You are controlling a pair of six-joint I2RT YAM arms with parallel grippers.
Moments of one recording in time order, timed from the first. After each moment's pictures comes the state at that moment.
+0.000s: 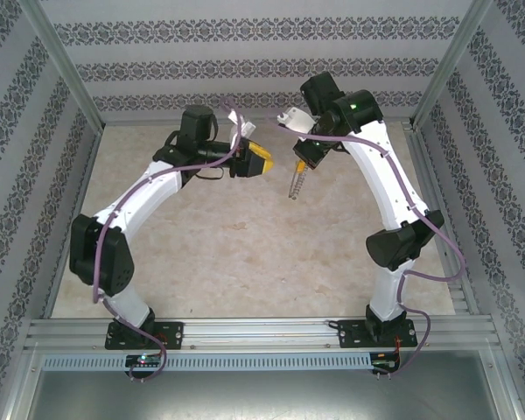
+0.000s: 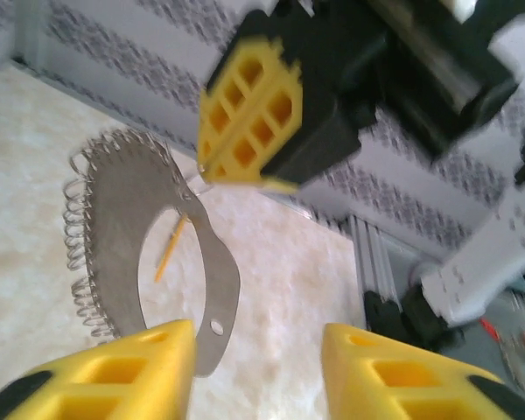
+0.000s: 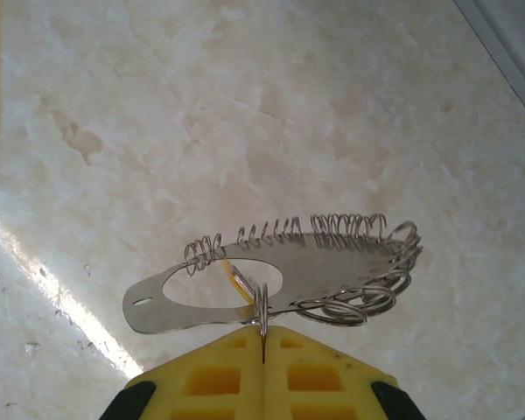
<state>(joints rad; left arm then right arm) -0.37 1.67 1.45 -0.18 1.02 -0.11 0.44 1.92 2.33 -1.52 -0.06 -0.42</state>
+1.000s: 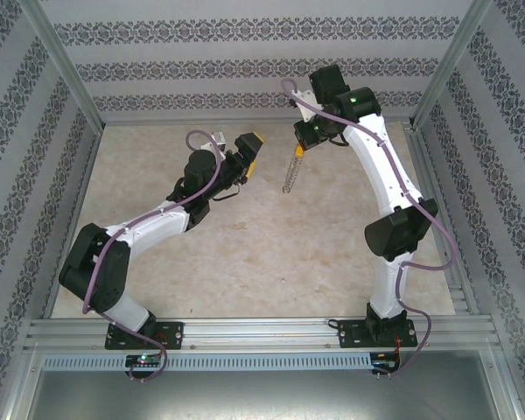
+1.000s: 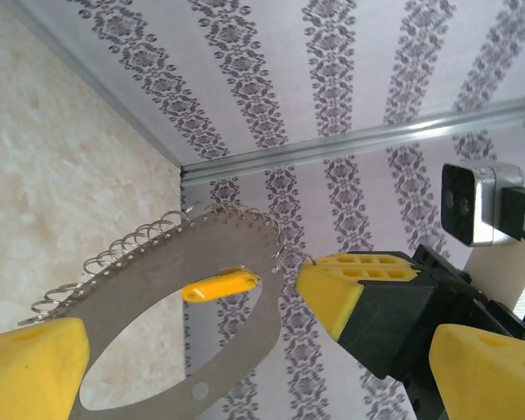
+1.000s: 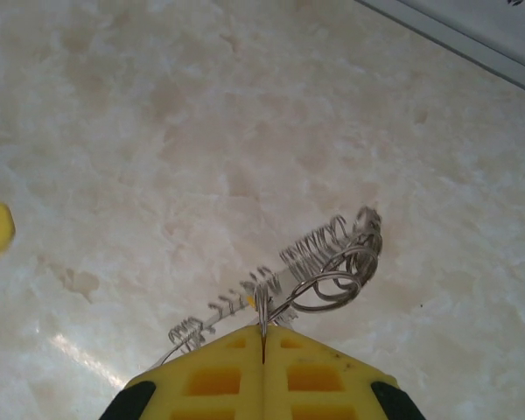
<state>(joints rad) -0.51 1.57 0.98 0.54 0.20 -1.37 0.35 1.99 2.31 -1.31 -0.14 -0.11</state>
